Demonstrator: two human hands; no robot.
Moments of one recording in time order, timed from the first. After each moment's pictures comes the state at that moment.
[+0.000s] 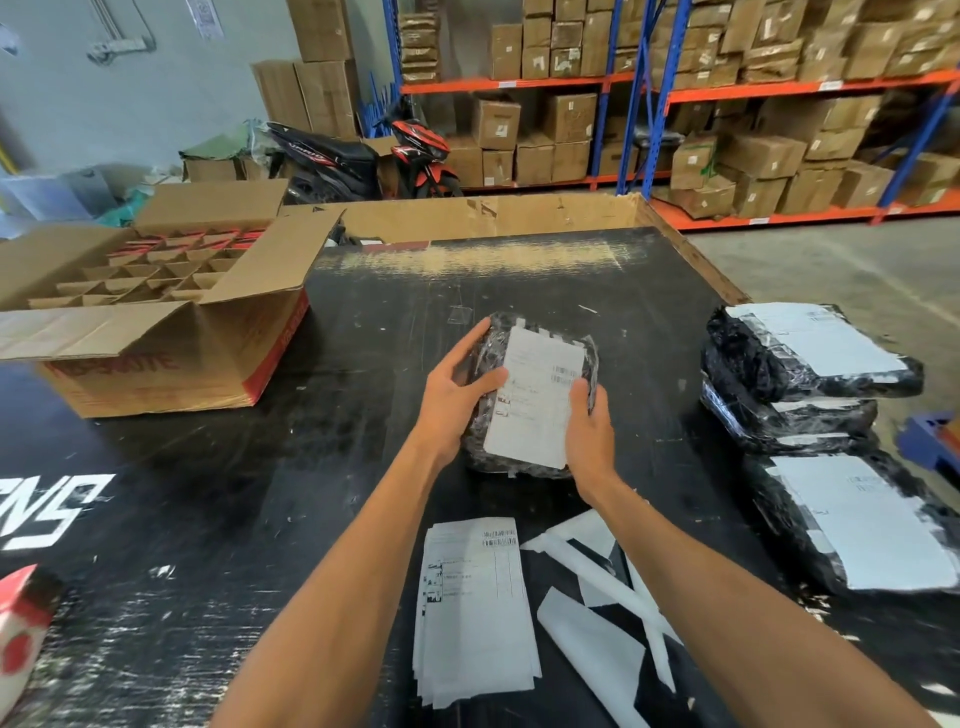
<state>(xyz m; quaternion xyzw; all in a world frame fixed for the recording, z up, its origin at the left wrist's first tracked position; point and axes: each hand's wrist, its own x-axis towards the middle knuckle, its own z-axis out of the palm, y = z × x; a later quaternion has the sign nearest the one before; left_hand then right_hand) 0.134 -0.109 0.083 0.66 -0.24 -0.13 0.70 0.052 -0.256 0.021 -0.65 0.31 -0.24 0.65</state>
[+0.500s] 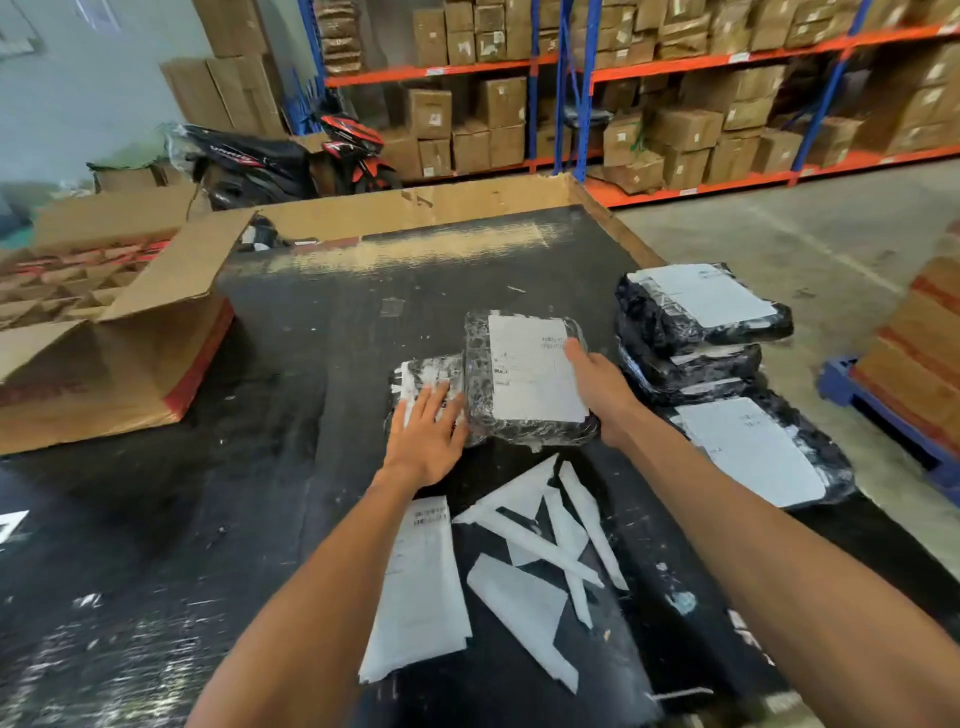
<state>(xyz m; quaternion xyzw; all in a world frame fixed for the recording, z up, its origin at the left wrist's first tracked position) 0.110 -0.139 0.009 0.93 -0.36 -0.07 0.05 -0.013 -0.348 0.070 -0.68 0.37 -0.12 0.62</state>
